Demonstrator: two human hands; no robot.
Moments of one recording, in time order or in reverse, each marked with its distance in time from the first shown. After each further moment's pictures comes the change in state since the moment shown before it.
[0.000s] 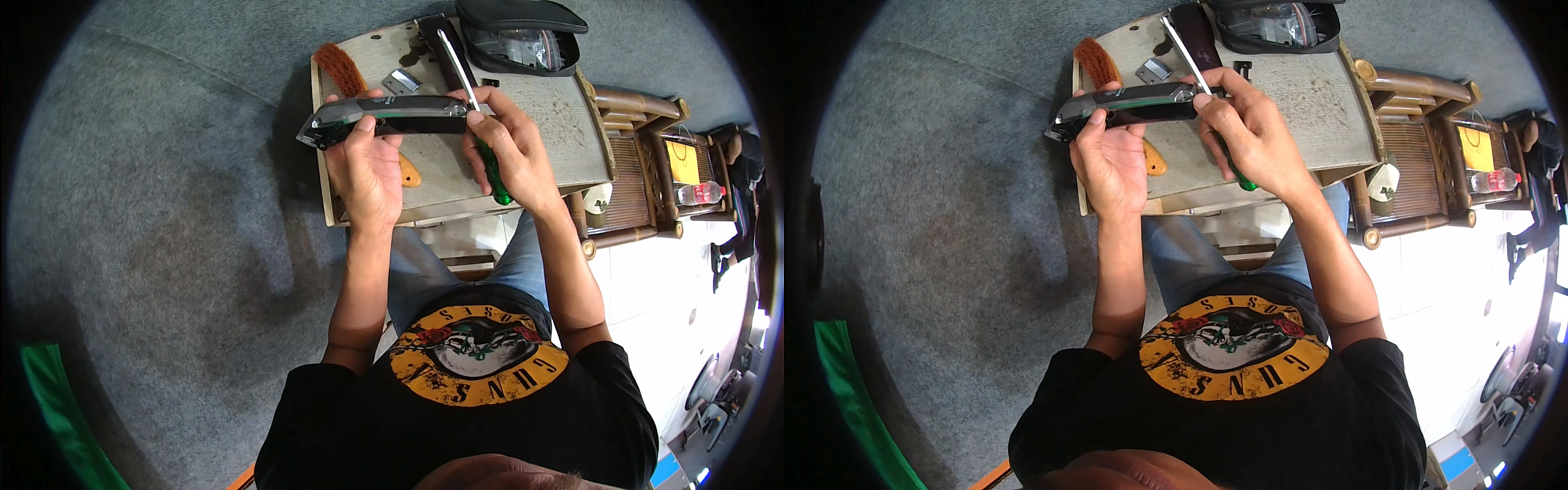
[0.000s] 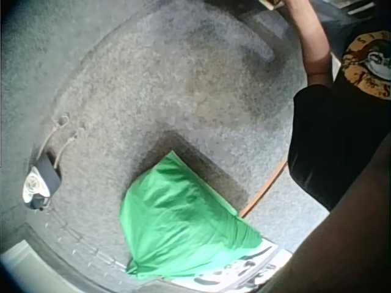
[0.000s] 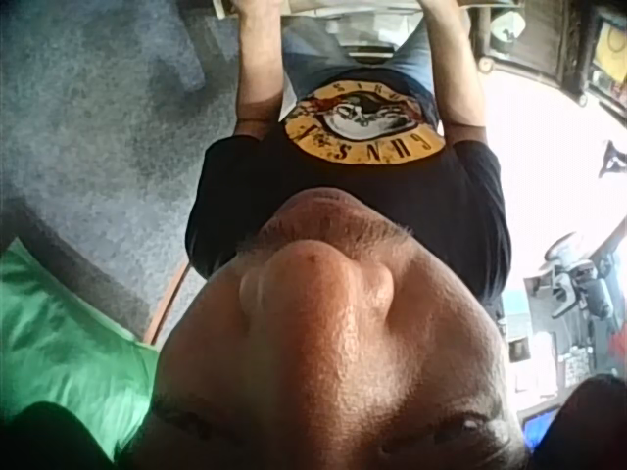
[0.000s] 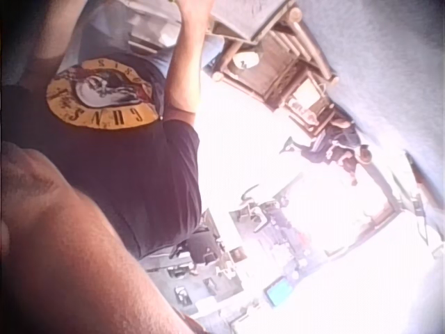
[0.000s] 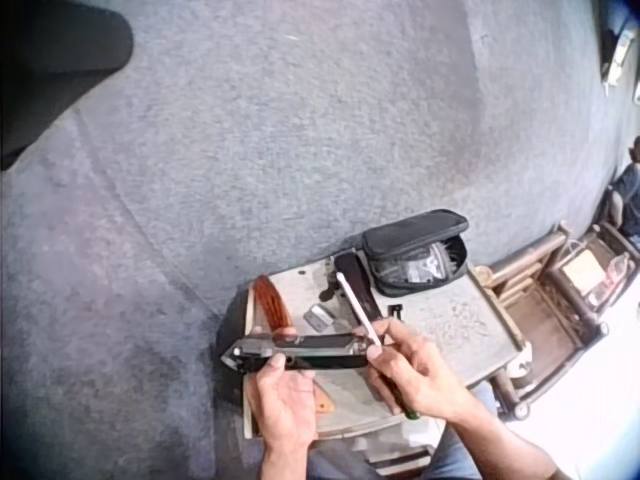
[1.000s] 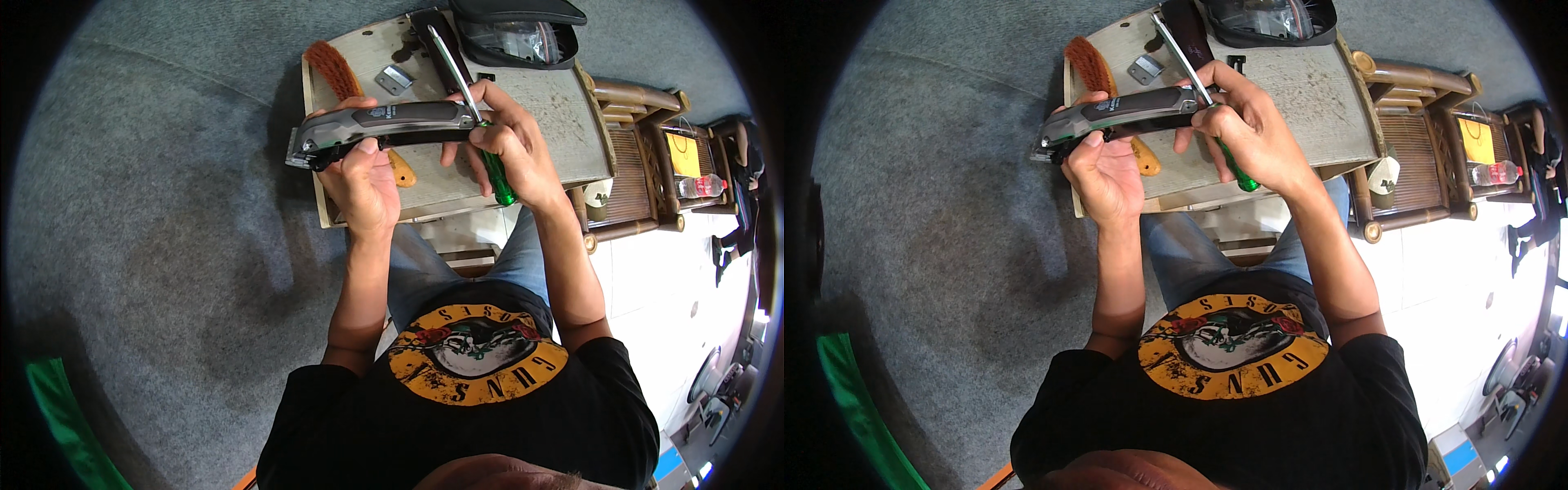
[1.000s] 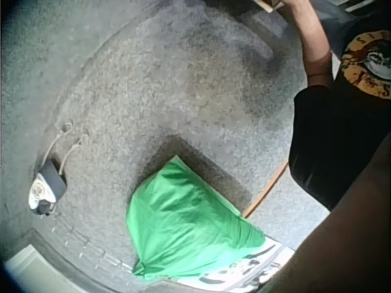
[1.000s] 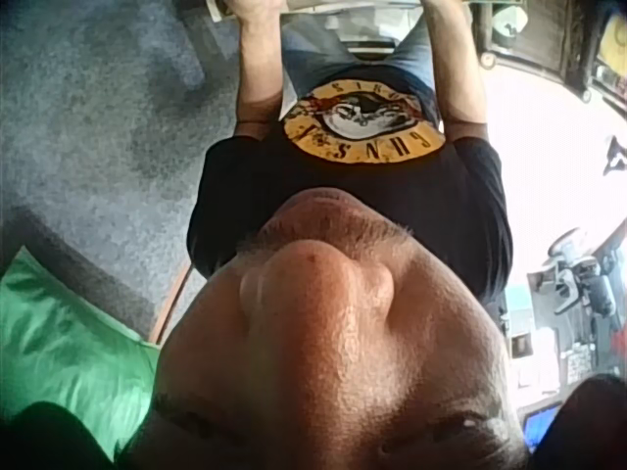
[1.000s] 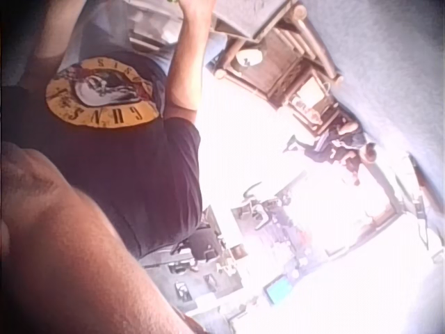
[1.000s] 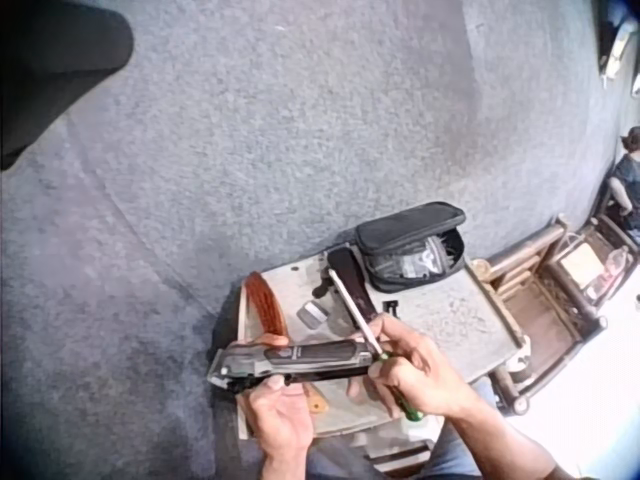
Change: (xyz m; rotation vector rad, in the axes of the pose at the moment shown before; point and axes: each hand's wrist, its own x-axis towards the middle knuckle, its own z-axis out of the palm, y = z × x) left_hand -0.007 -0.001 -0.002 0.075 -0.033 0.085; right_hand 0.002 0.004 -0.012 0.112 -0.094 -0.002
